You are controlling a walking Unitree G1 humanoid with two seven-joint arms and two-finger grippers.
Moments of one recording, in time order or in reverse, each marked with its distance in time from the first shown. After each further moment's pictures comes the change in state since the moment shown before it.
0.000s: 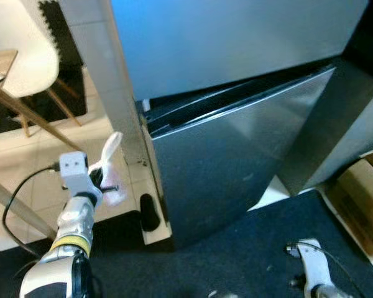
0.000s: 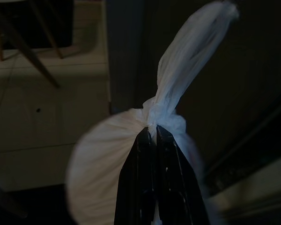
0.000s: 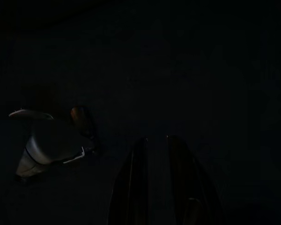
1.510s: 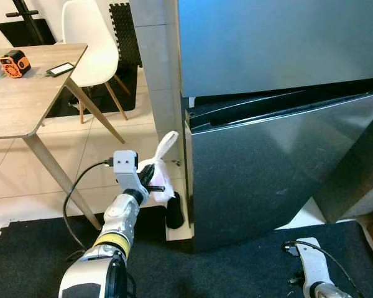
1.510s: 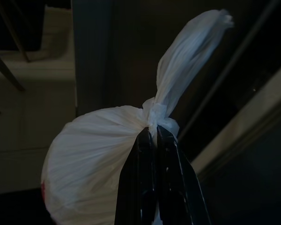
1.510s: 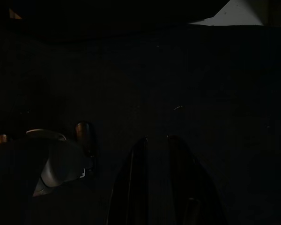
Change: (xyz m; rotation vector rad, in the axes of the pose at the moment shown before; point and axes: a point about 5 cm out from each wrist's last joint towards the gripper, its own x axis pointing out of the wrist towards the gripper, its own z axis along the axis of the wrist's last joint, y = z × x) left arm 0.010 -0.097 -0.014 -0.055 0.008 -0.322; right arm 0.000 0.000 0.003 -0.025 -0.020 -0.026
